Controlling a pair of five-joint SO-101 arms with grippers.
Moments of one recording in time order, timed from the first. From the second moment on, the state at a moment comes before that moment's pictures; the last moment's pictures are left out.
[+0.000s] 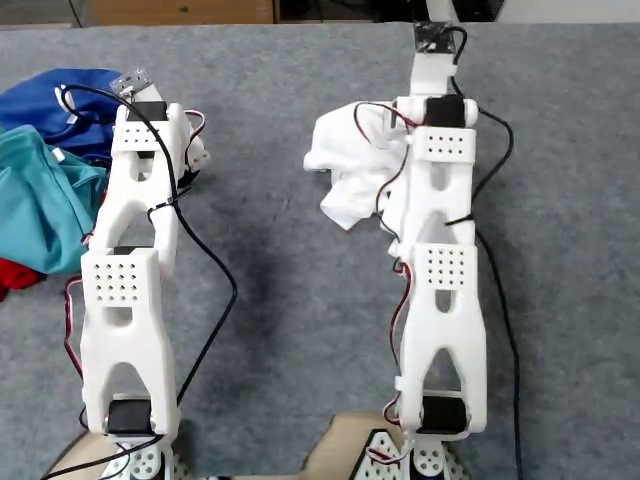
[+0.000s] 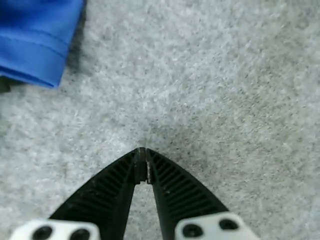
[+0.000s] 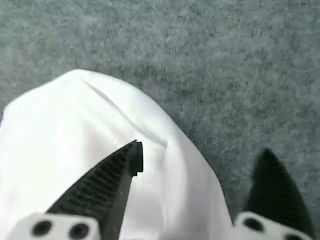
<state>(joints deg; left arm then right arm) -5.0 50.9 -44.9 76.5 22.2 -0.8 77.7 -93.4 82.9 -8.3</state>
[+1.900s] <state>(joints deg) -5.0 50.9 -44.9 76.5 22.2 -0.7 78.2 -93.3 82.5 -8.3</state>
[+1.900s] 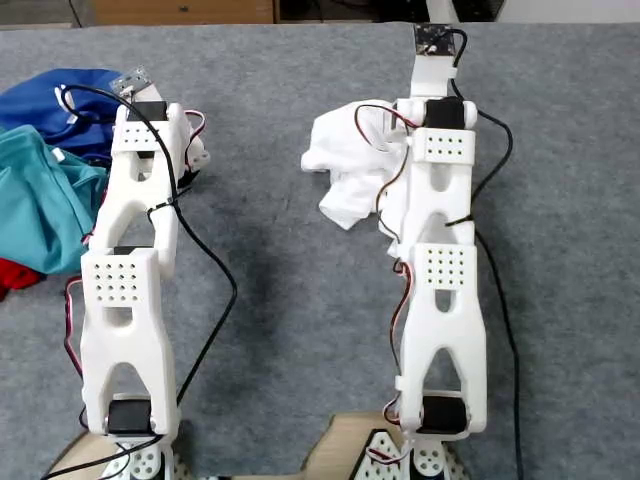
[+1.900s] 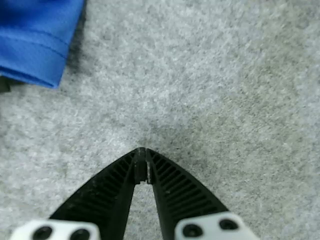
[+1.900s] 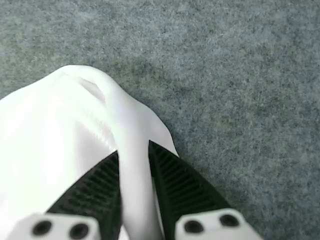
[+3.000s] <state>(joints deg) -5.0 50.9 -44.9 76.5 22.2 -0.7 78.2 -93.3 80.9 -6.4</state>
